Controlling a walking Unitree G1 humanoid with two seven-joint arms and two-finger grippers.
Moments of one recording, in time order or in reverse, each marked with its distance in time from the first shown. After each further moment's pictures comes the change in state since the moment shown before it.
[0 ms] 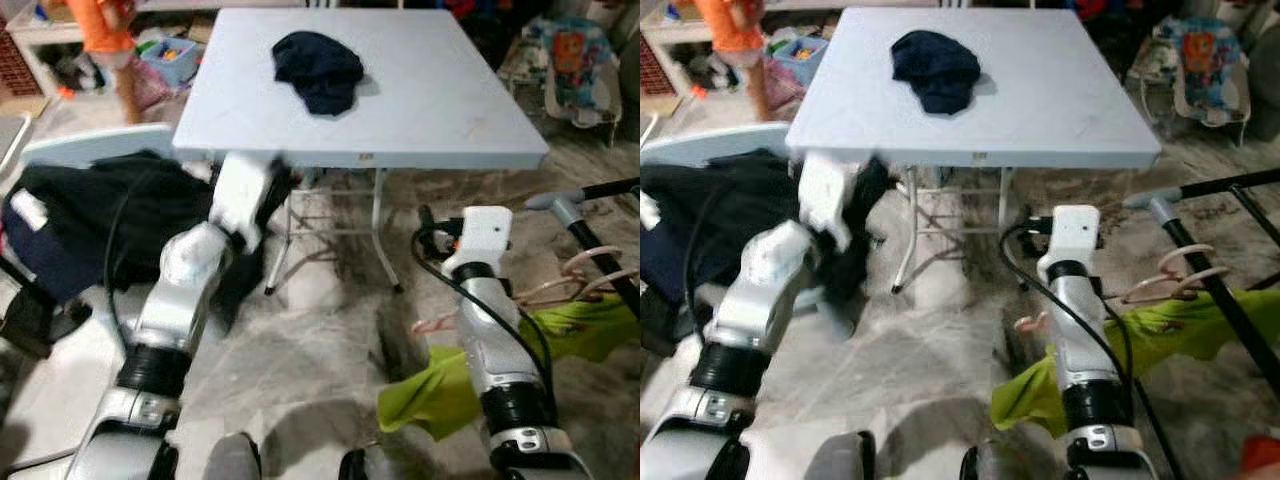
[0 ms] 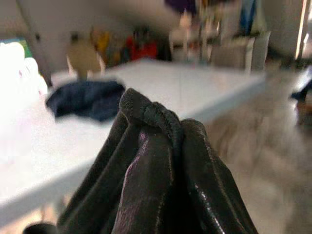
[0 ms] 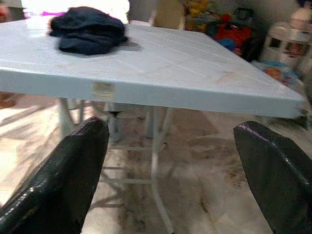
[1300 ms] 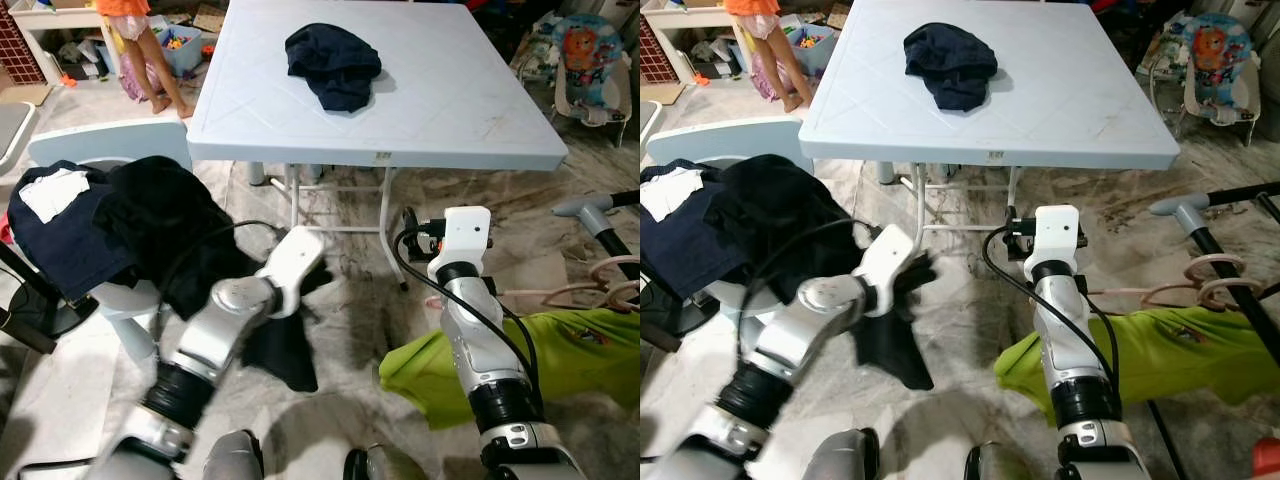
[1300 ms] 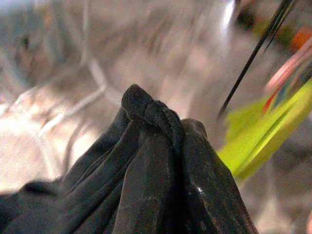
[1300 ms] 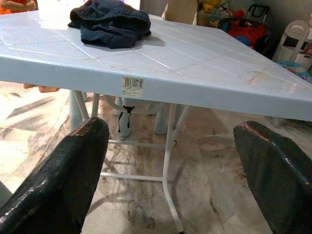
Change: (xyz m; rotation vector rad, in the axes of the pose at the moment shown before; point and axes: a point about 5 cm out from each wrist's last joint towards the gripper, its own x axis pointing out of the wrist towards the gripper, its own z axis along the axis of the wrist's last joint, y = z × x) left arm -0.009 -0.070 -0.061 -0.190 0.422 -0.267; right arm 0.002 0.012 -0.003 -0.015 0.004 0.028
